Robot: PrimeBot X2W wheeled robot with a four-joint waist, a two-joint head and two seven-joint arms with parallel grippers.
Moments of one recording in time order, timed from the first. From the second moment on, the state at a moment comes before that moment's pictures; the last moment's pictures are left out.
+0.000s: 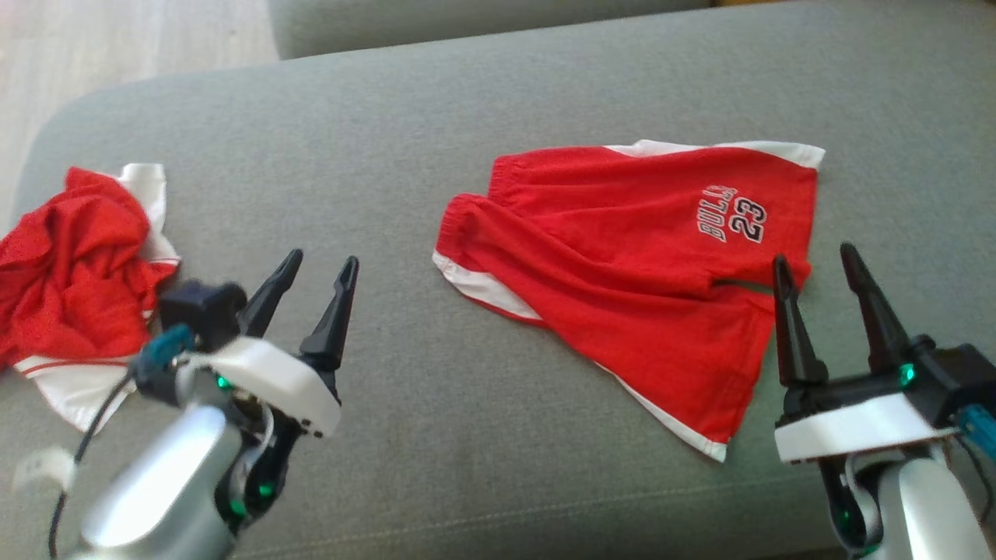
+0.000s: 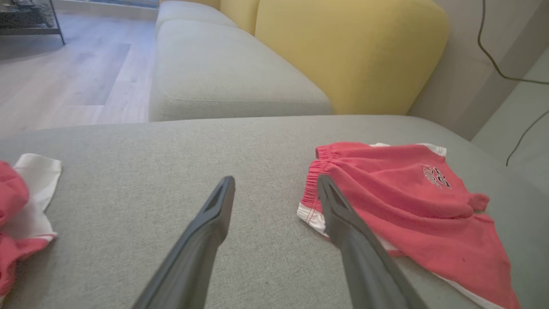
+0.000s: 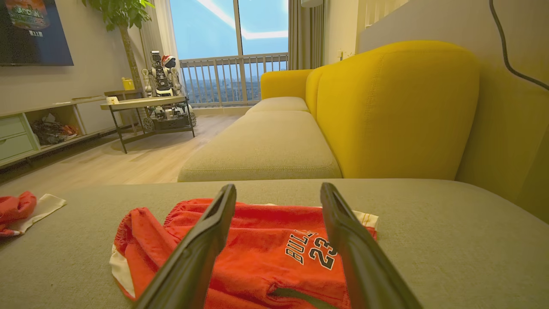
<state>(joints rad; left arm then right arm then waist) -0.42 0.47 -0.79 0.26 -0.83 0.12 -0.25 -0.07 -0.04 -0.06 0.03 0.11 0.13 -0.25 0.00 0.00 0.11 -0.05</state>
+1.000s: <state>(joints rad) -0.44 0.29 -0.58 0.55 -0.42 -0.03 -0.22 -0.08 -0.04 0.00 0.03 0.15 0.13 -0.25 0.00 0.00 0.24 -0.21</state>
